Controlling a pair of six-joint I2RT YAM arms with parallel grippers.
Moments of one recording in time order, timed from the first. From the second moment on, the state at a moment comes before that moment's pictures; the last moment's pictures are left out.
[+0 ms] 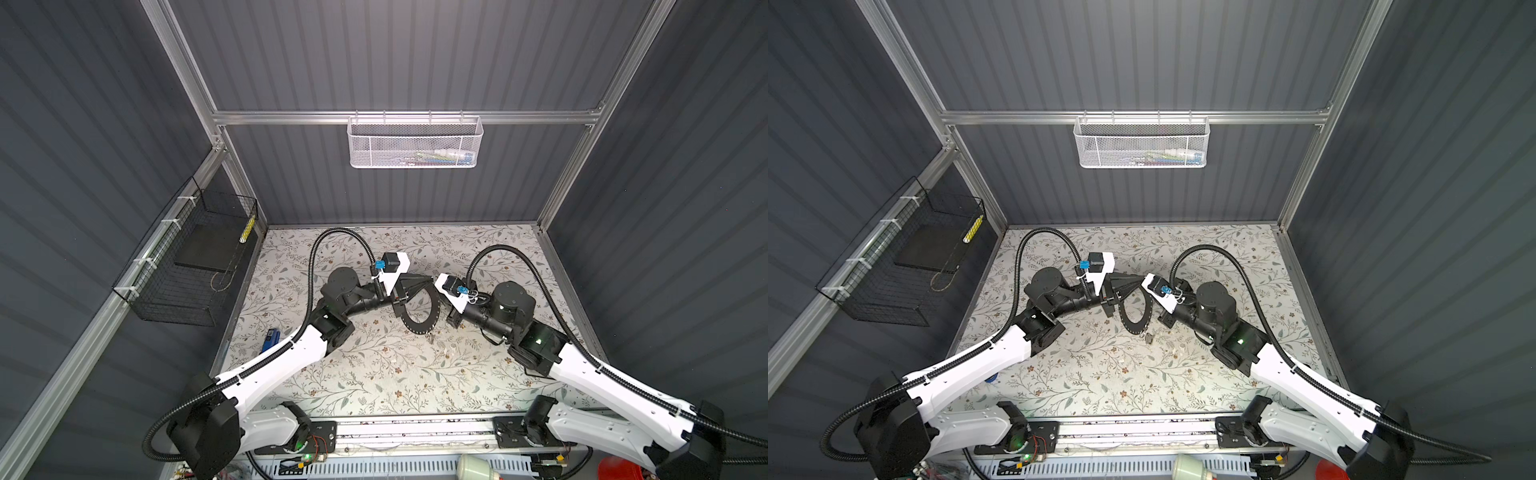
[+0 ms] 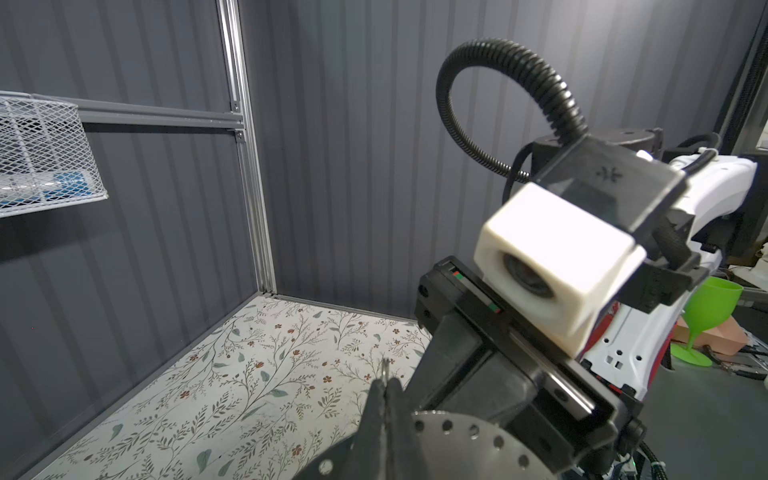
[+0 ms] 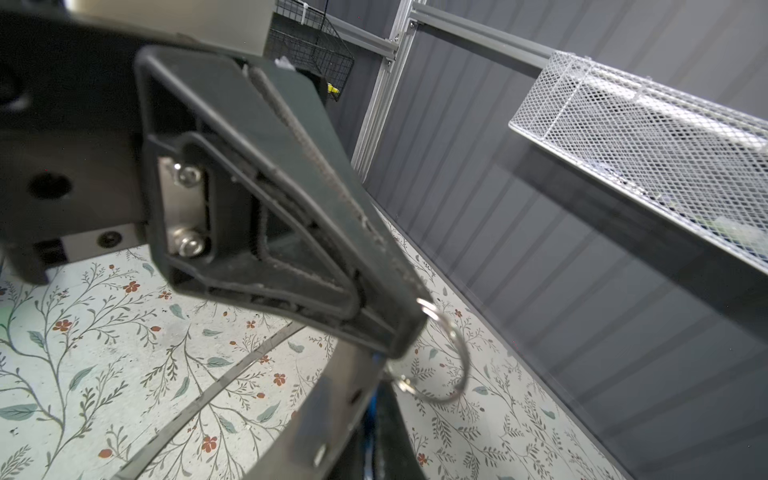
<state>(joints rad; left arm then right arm) -0.74 1.23 0.85 0.55 0.63 -0.09 0.78 0.98 0.79 0.07 -0.14 -0.38</state>
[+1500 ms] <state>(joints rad) -0.63 1.34 0.84 0.87 1.03 -0.28 0.53 0.94 0.85 -0.03 -0.68 -0.13</state>
